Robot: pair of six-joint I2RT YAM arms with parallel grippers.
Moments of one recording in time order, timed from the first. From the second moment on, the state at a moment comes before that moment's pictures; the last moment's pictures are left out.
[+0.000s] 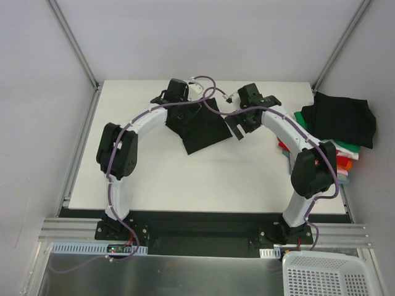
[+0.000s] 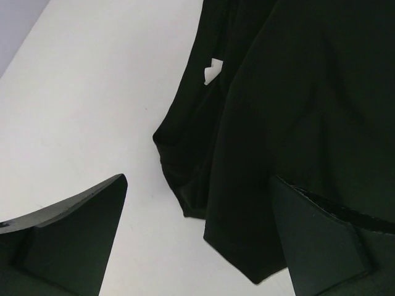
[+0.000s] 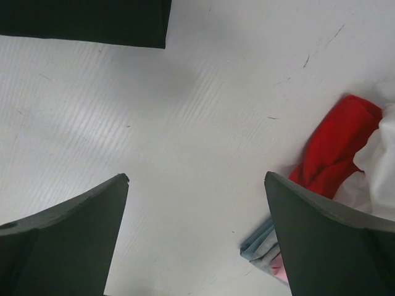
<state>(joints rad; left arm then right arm) -0.43 1.99 1.59 -0.32 -0.05 0.41 0.43 1.78 1.57 -0.90 0.12 -0.25</state>
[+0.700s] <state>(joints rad) -0.44 2.27 1.78 -0.32 -0.32 0.48 0.43 1.69 1.50 -0.94 0.06 -0.24</state>
